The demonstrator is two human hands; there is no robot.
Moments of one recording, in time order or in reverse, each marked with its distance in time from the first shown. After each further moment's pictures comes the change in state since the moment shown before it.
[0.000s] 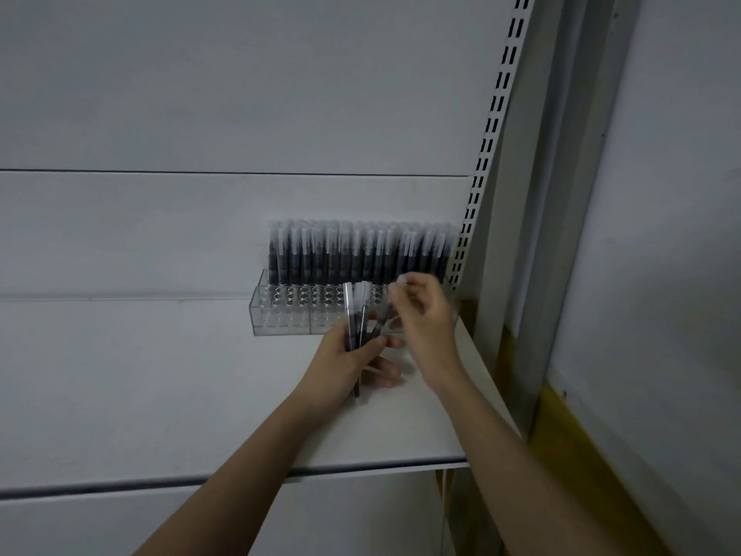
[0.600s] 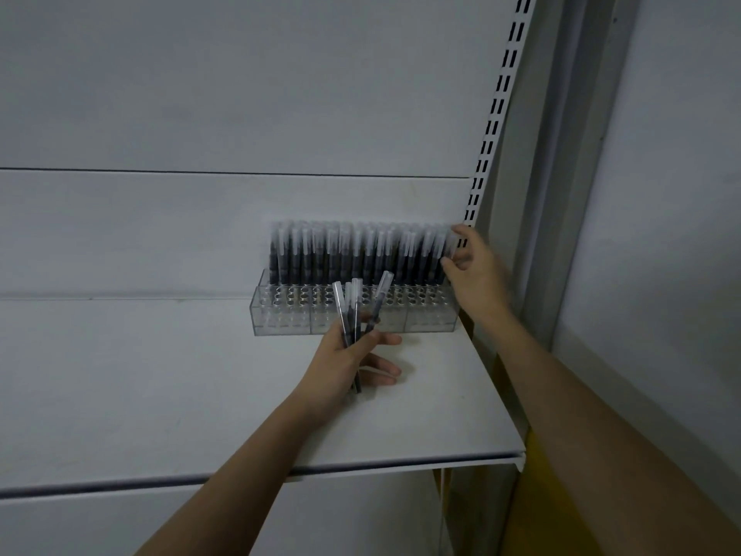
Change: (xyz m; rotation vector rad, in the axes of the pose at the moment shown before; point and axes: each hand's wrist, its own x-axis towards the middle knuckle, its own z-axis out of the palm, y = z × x) left_hand 0.002 -0.001 -0.002 -0.081 0.020 -0.034; right_hand 0.078 -0.013 -0.064 -0.534 0.120 -0.194
